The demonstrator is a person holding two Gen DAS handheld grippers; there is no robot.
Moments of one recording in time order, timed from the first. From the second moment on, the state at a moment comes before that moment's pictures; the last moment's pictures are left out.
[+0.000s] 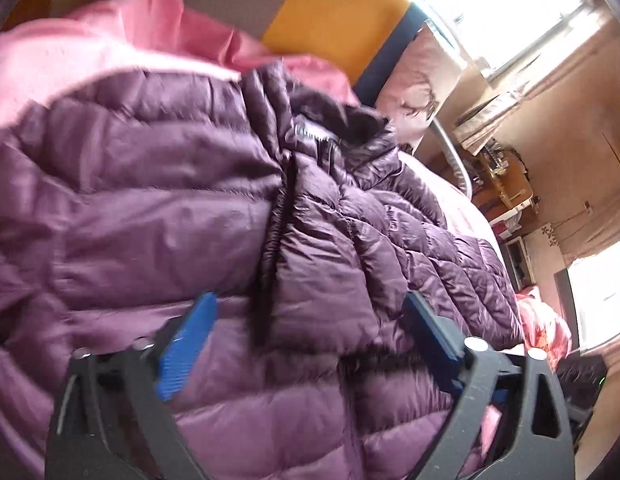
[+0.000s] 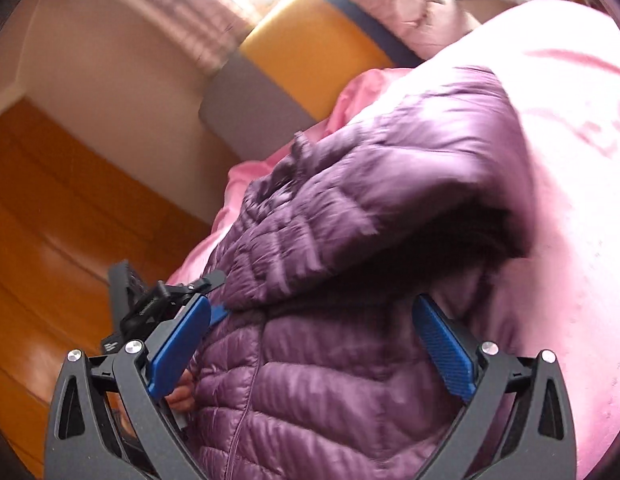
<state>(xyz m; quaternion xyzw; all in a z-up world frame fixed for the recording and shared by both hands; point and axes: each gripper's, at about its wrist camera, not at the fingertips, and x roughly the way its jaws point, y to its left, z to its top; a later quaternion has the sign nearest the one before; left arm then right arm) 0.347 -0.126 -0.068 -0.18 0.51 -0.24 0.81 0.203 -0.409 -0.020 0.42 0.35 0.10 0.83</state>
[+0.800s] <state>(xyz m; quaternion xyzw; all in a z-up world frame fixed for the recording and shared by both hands) 0.317 -0.039 -0.074 -0.15 0.47 -0.15 0.86 0.214 -0.473 -0.051 0.55 0.28 0.03 0.79</state>
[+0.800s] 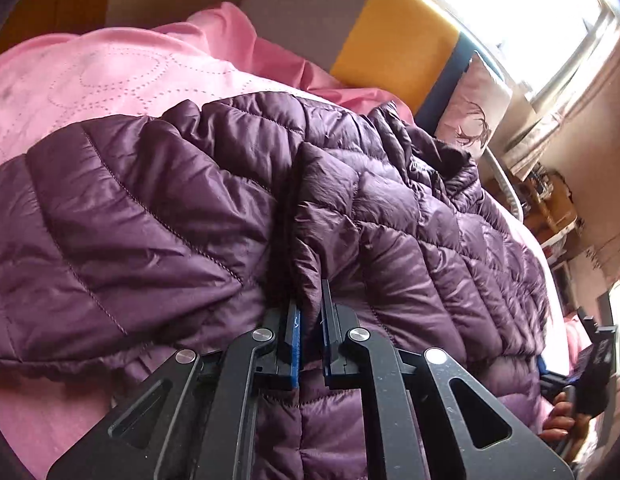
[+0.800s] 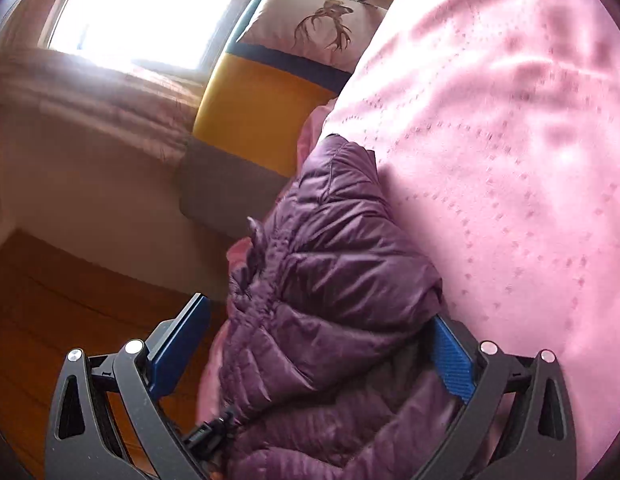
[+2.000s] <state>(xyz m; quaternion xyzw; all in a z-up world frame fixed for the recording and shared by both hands) 0.322 -0.063 -0.034 -0.09 0.38 -0.14 0.91 0.323 -0.381 -0.062 0.13 0.46 -0.09 0.87</state>
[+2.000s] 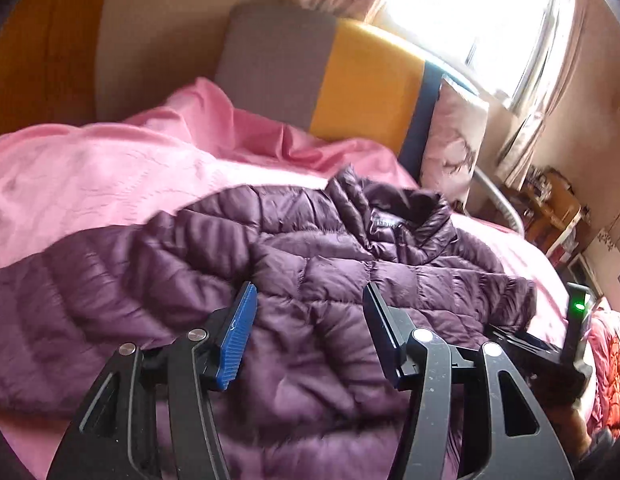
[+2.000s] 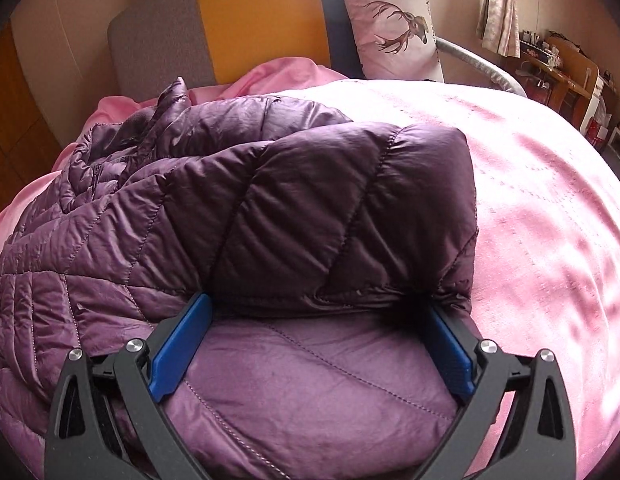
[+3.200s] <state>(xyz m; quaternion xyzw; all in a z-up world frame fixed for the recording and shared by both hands) 0.184 0.196 -0.067 -0.33 0.37 0.11 0.86 0.325 -0.377 -0.062 0.11 0.46 -0.10 0.88</state>
